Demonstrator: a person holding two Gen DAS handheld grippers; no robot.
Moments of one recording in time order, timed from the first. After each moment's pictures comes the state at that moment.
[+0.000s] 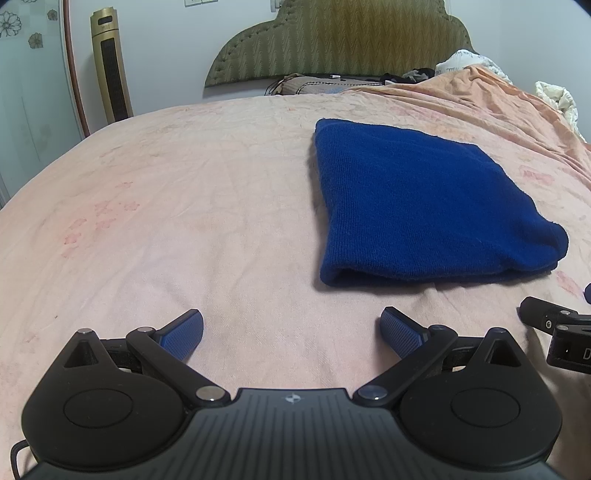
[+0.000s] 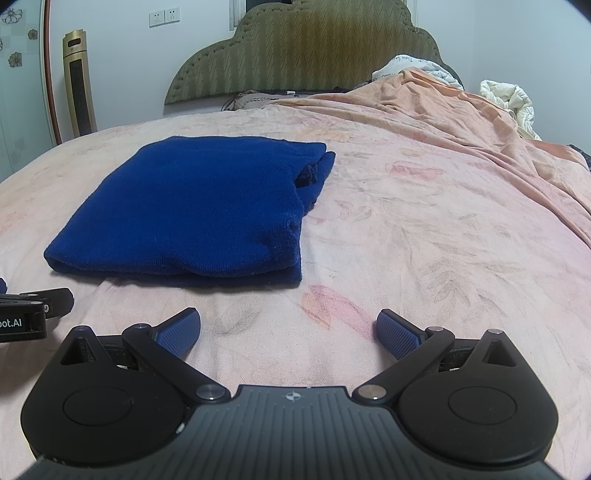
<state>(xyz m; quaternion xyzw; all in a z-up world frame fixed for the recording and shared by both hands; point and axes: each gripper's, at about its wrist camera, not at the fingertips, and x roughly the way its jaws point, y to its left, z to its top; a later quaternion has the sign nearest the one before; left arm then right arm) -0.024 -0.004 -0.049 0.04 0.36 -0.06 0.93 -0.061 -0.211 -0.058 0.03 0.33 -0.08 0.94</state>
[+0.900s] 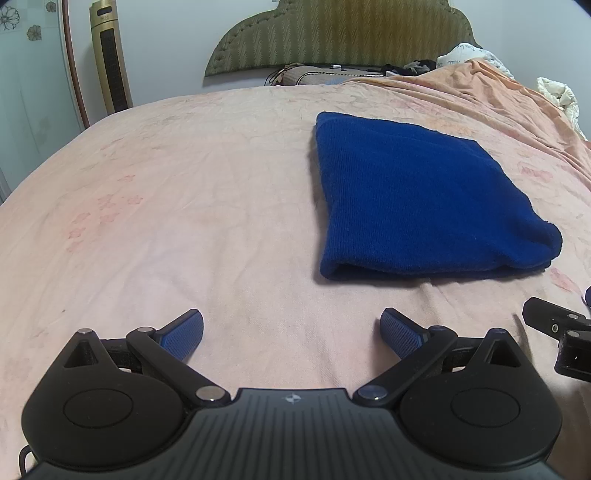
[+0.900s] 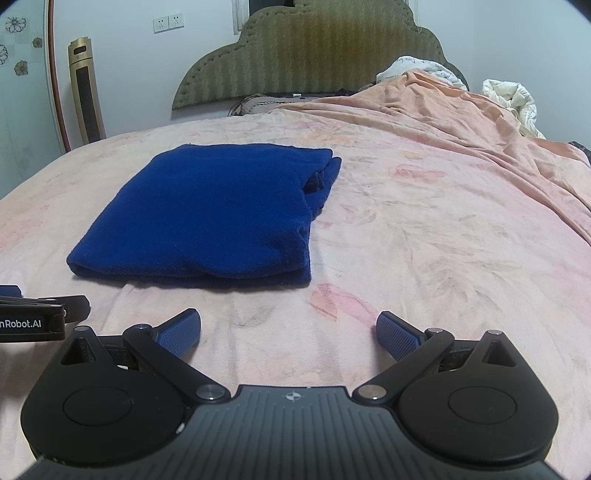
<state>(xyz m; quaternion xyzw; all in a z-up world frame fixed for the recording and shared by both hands) -0.027 -0.002 -0.039 0.04 0.38 -0.06 0.92 -0.074 -0.207 -0.045 0.05 0.32 -0.07 0.94</state>
